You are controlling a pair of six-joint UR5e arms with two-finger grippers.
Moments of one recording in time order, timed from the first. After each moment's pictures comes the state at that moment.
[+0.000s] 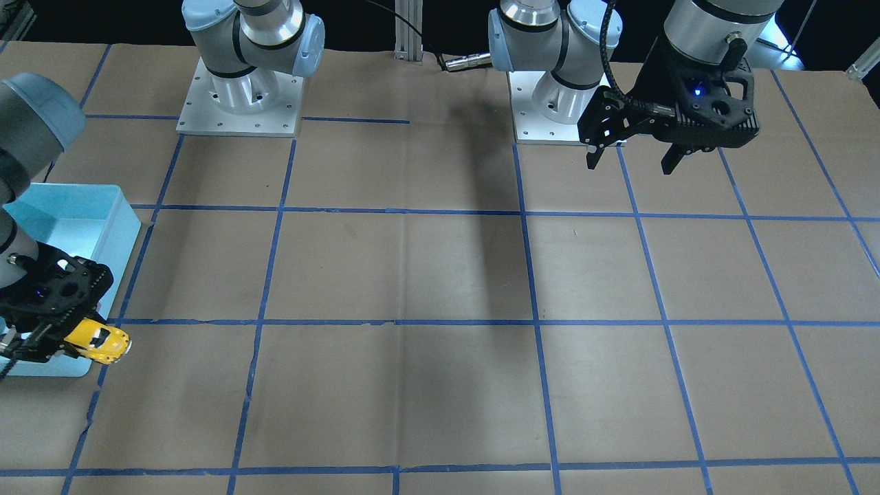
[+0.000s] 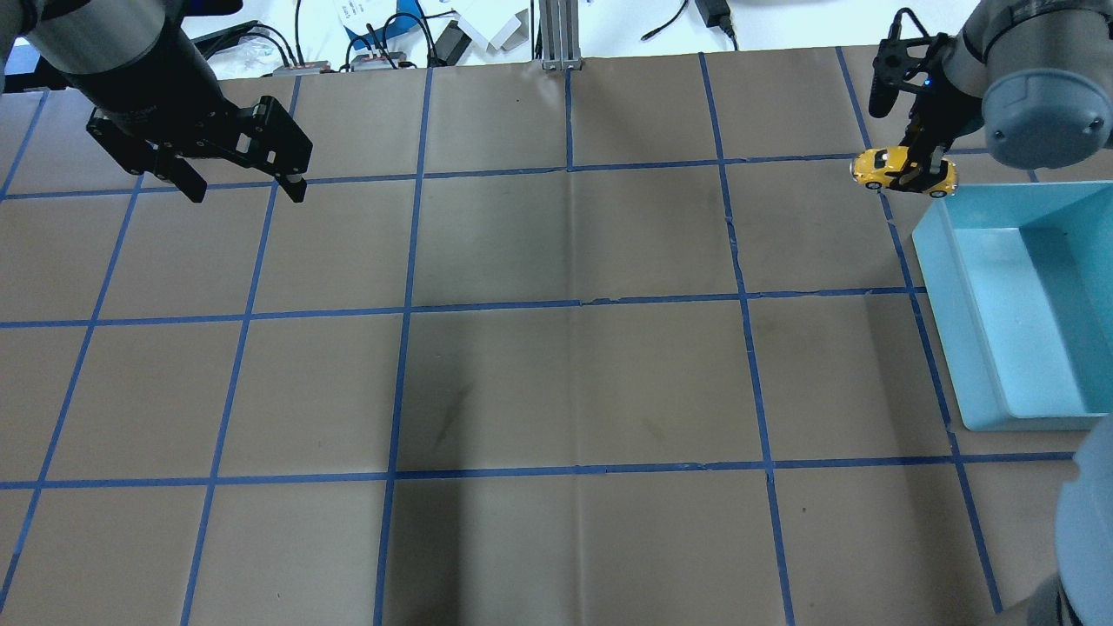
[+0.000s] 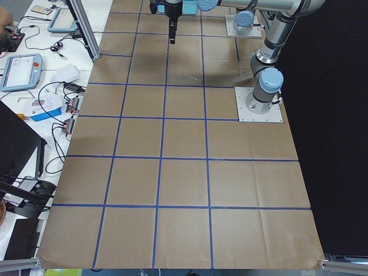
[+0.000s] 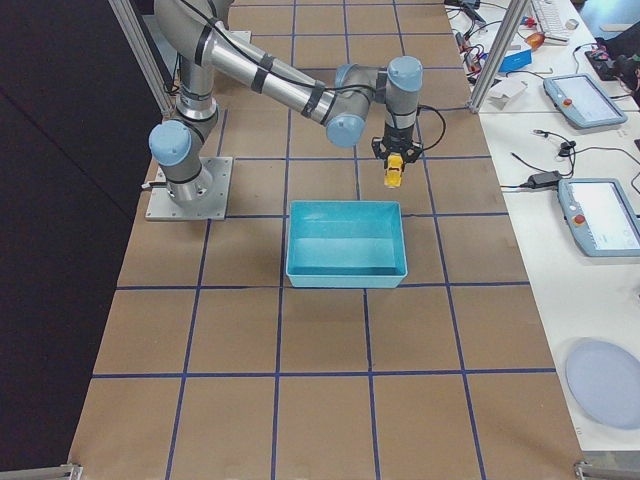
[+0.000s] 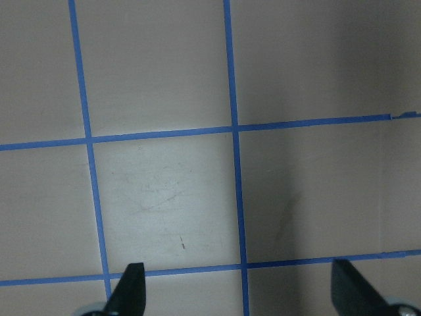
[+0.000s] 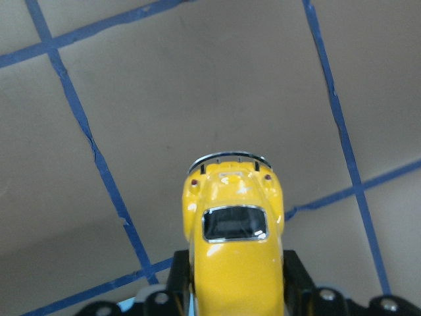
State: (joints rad) left arm -1.51 -1.56 -1.50 -1.64 1.57 0.12; right arm 1.28 -1.26 1.63 -2.05 -1.60 -1.44
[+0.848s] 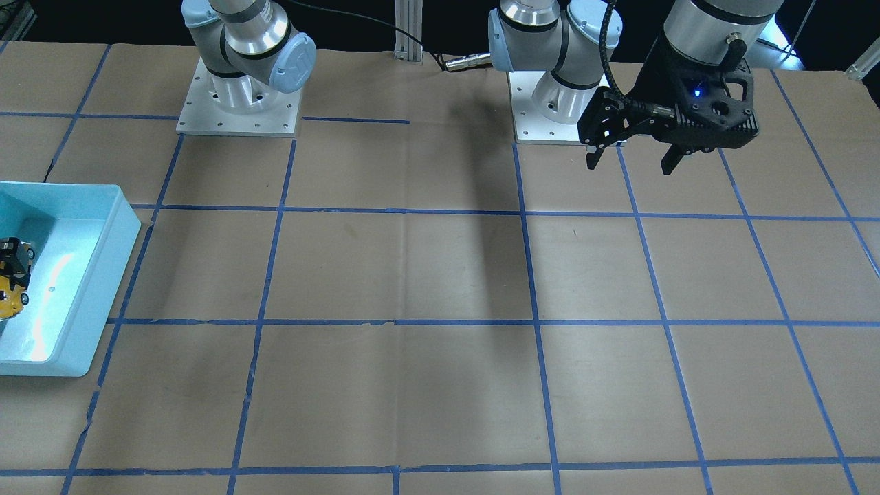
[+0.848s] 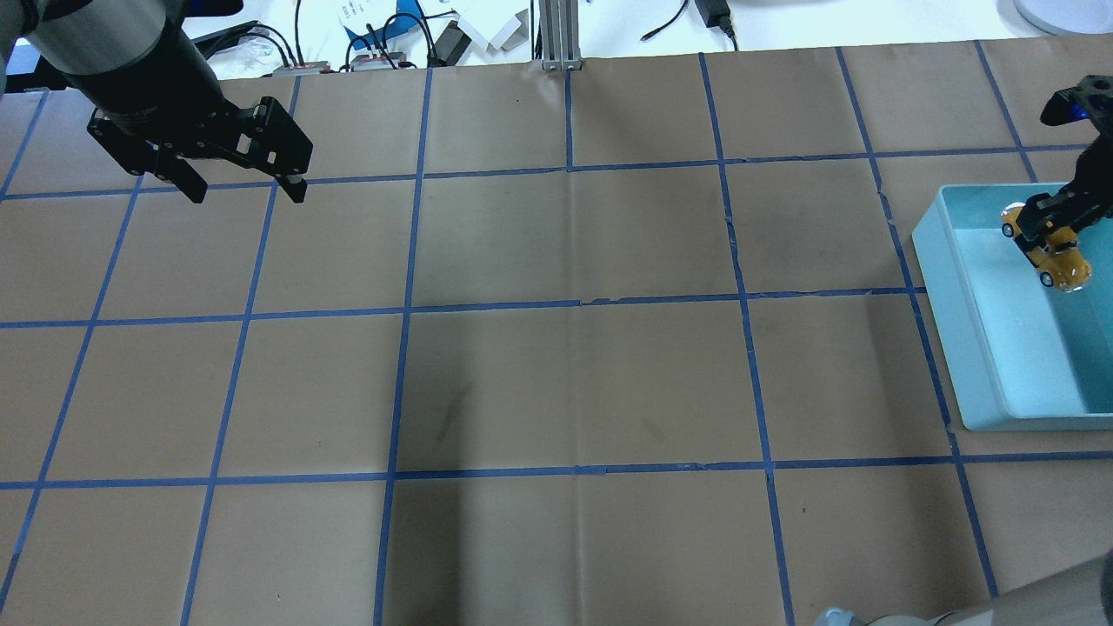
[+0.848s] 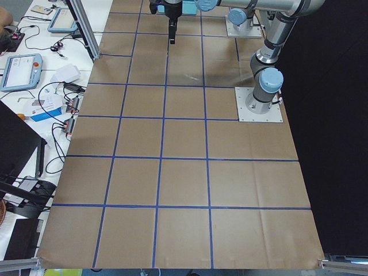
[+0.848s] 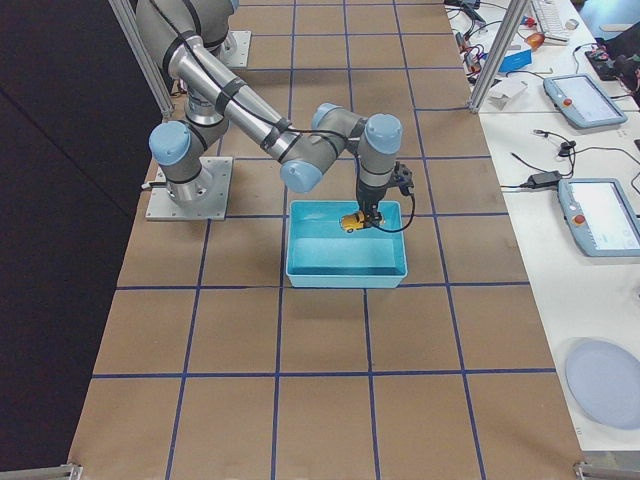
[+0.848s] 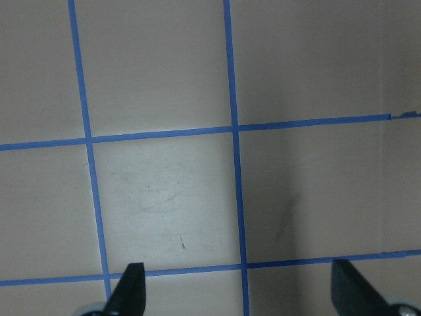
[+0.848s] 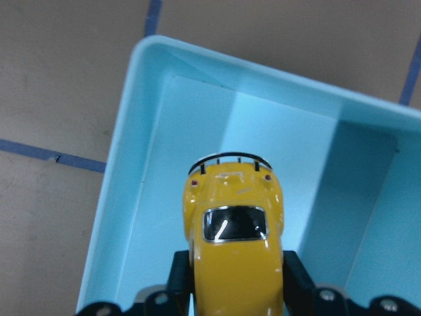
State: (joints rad) left arm -1.51 -1.56 -1.50 -1.64 1.57 0.12; right arm 0.97 -1.29 1.75 -2.03 -1.62 -0.66
